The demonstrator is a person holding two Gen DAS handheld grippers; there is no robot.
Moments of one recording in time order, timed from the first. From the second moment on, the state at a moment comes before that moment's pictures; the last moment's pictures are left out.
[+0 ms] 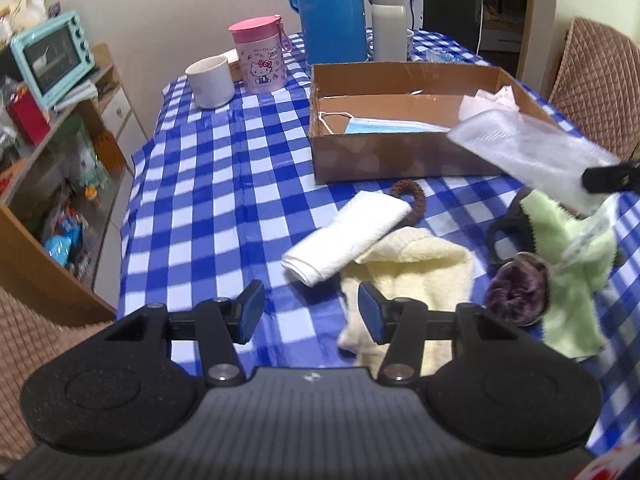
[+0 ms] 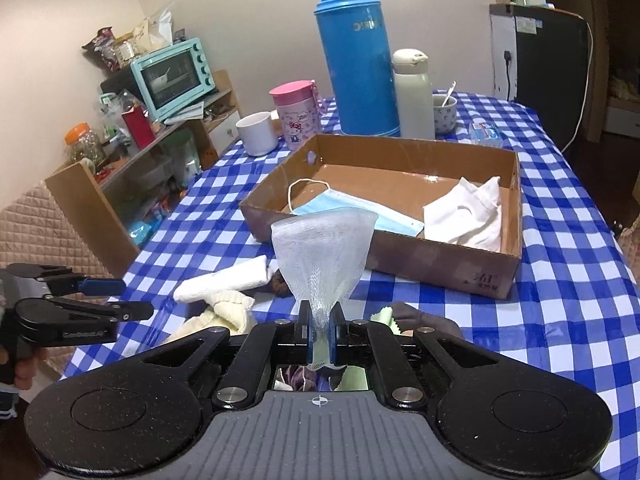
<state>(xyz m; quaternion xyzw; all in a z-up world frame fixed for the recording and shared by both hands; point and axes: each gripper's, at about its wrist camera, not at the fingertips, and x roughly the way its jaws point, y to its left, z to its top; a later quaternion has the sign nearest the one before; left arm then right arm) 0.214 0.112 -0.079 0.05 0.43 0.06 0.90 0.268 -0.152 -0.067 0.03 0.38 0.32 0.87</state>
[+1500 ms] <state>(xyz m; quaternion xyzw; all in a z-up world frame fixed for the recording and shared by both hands) 0.240 0.135 -0.083 0.06 0.41 0.04 0.91 0.277 -0.171 -0.066 0.06 0.38 0.29 0.88</state>
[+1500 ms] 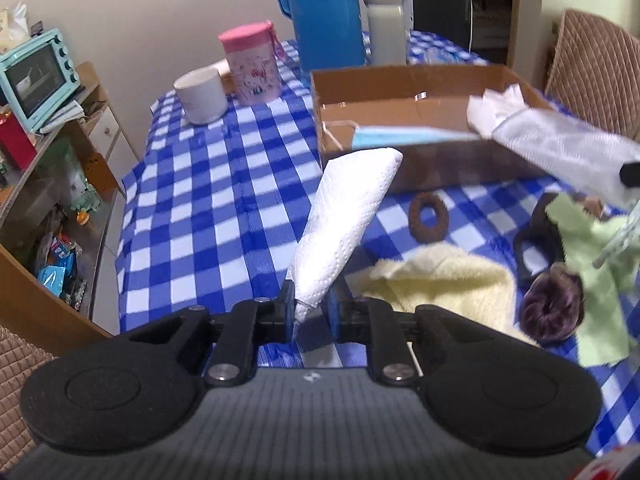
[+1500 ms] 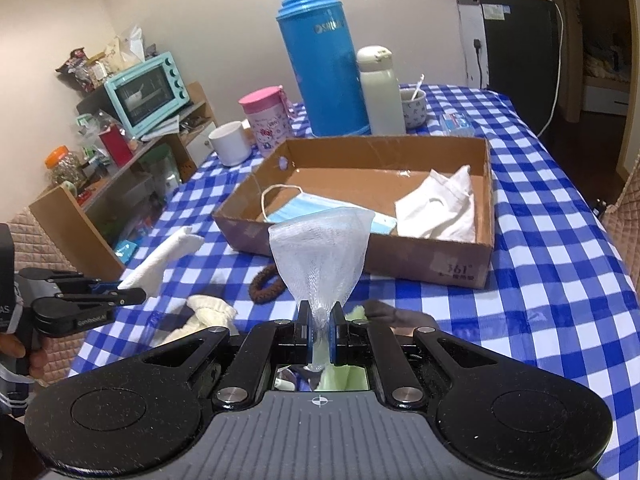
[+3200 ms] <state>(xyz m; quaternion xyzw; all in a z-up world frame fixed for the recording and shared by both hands) 0.461 0.072 -0.095 0.11 0.42 -0.02 0.90 0.472 -0.125 -0.125 0.05 0.39 0.27 0.88</state>
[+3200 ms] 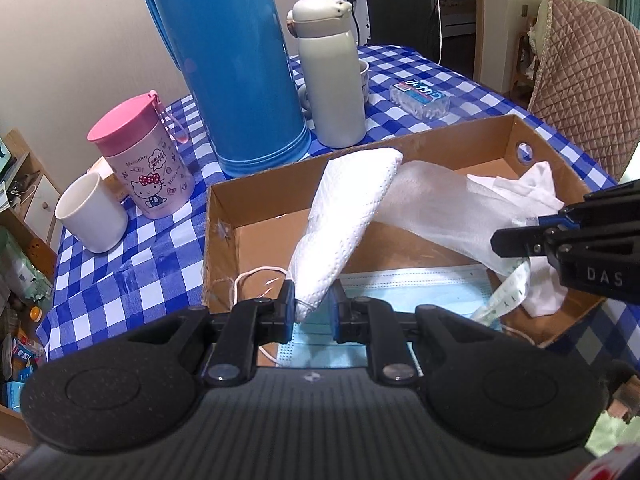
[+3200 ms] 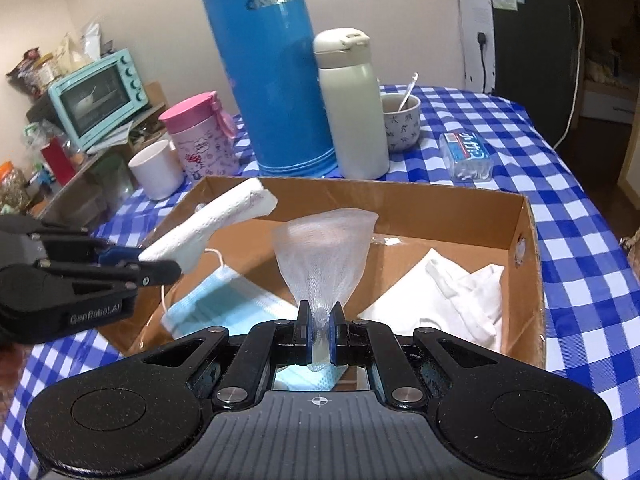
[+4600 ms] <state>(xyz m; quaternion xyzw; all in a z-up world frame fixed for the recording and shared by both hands) 0.452 0.077 -0.094 0.08 0.42 0.00 0.90 0.454 -0.139 -0.113 0.04 0.40 0.24 0.89</state>
